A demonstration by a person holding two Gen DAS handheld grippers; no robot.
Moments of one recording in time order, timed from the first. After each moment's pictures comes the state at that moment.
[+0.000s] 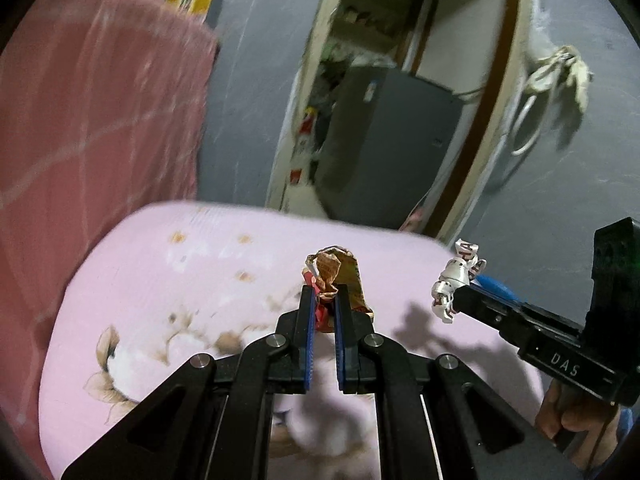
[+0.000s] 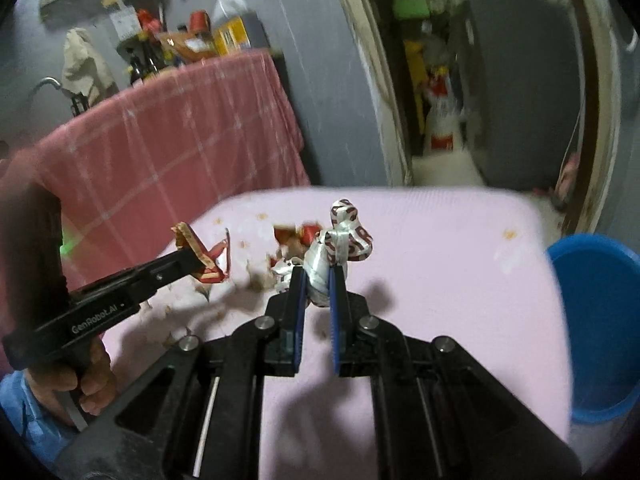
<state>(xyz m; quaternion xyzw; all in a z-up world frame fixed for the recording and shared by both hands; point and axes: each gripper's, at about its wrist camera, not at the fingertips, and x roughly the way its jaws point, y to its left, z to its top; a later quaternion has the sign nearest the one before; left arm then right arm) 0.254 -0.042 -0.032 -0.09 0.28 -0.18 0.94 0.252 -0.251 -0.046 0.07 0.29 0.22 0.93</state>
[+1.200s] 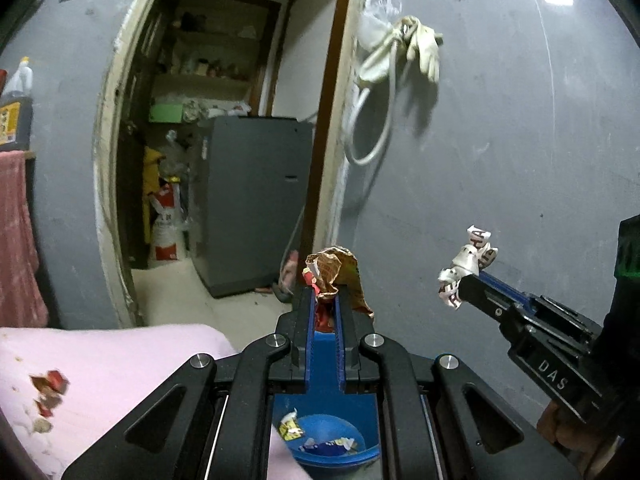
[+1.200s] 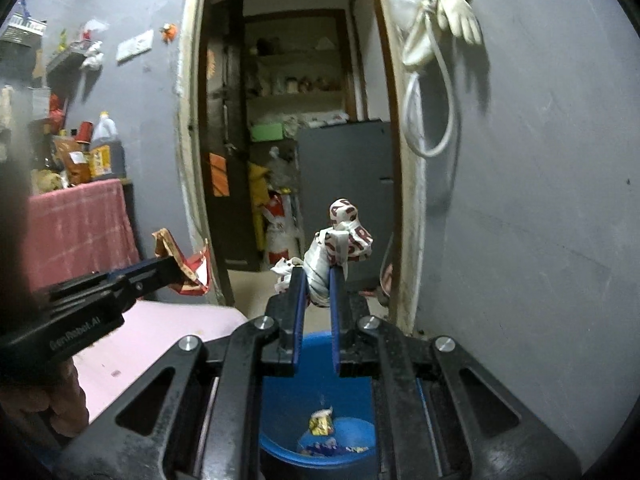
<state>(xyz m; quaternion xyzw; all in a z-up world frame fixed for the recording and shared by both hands) 0.243 -0.297 0.019 -0.01 0.17 -0.36 0.92 0.162 -0.473 0.008 0.04 0.14 -0.05 0.99</state>
